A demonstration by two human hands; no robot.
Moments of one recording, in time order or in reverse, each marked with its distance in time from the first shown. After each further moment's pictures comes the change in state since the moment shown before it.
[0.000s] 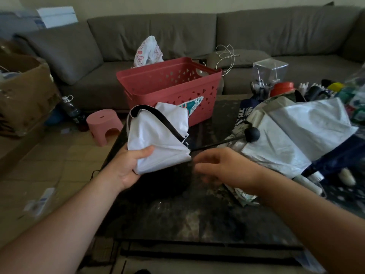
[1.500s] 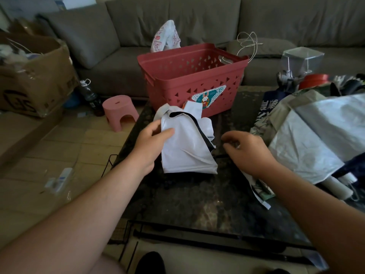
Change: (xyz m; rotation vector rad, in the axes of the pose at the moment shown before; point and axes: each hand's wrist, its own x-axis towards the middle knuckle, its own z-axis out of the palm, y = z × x) left_hand 0.004 -0.003 0.001 0.345 0.146 0.228; right_hand 0.046 0.032 -0.001 -0.592 0.443 -0.233
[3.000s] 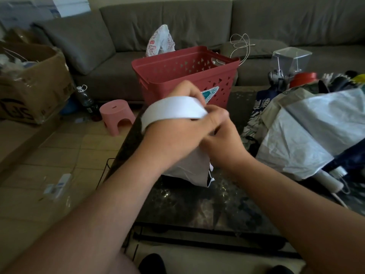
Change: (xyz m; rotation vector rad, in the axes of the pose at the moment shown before) left_hand -0.096 0.114 0.057 0.439 -0.107 0.558; right_hand 0.001 -0.077 0.003 0.743 0.092 0.007
